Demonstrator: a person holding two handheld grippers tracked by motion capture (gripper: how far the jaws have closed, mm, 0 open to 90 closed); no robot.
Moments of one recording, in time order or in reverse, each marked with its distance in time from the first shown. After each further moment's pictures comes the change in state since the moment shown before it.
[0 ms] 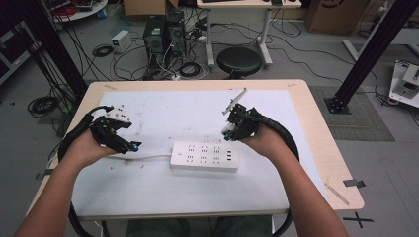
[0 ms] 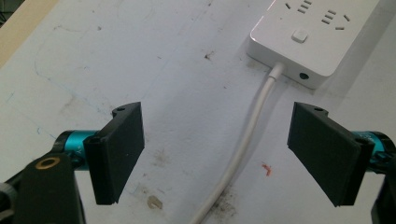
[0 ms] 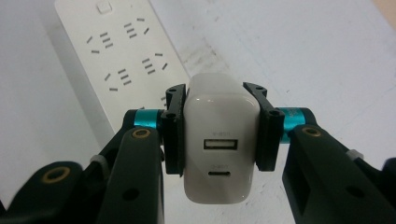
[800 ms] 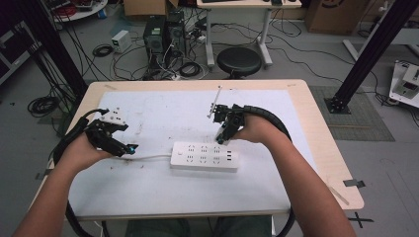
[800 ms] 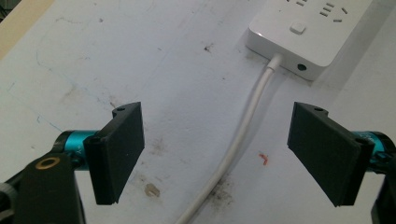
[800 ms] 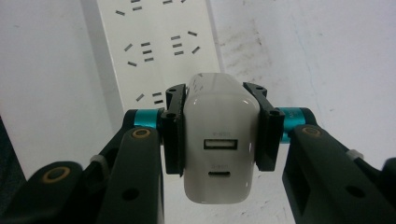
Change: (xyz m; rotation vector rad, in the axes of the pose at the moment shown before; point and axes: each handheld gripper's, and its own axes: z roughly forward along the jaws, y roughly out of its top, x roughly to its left) left arm -0.003 -0.009 -0.006 -0.006 0.010 -0.012; right arm -0.009 0.038 0.035 0.203 0.189 -0.225
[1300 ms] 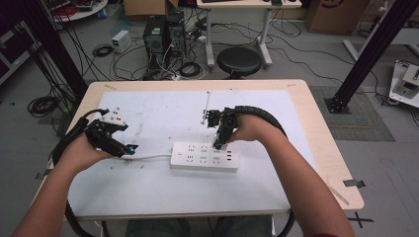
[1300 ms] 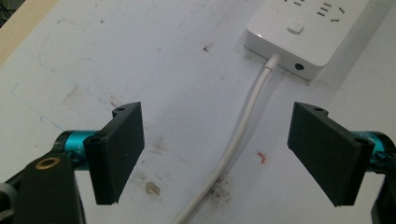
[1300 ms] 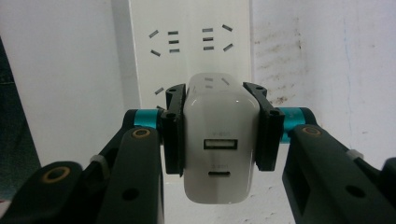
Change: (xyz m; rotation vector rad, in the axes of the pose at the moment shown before) left arm -0.004 0.001 -0.004 0.005 0.010 0.002; right arm 0.001 0.016 0.017 0.096 0.073 -0.126
